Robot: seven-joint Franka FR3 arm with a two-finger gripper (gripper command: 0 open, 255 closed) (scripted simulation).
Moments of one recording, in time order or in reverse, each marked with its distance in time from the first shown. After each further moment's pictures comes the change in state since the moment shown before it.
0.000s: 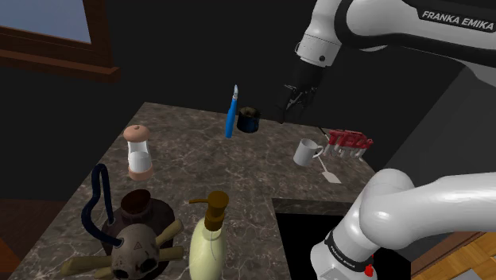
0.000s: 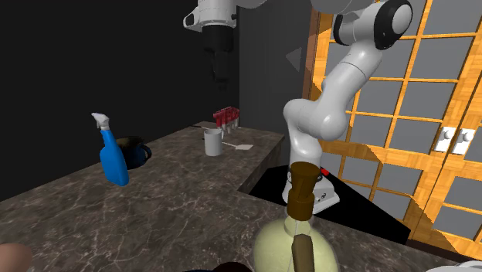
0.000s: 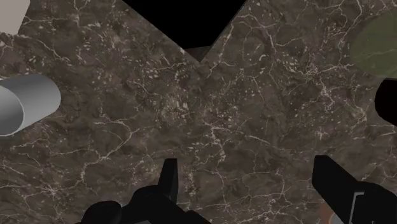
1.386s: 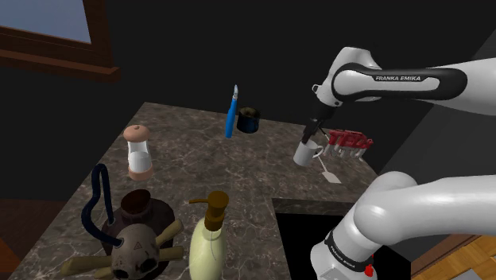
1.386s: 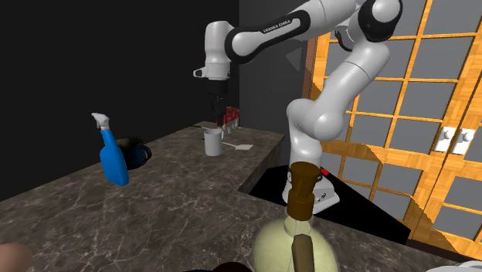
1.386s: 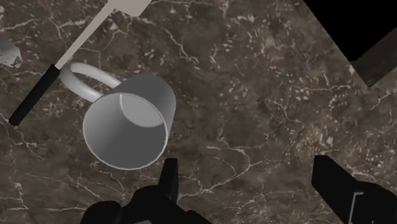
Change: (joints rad) arm -0.154 0.017 -0.406 -0.292 -0.317 0.348 -0.498
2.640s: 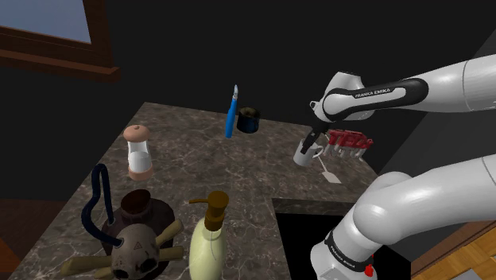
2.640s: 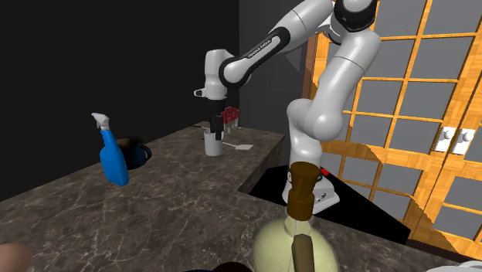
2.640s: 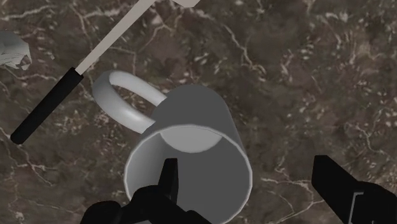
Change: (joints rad) arm -0.013 0.198 -0.179 -0.054 -0.079 0.278 -0.150
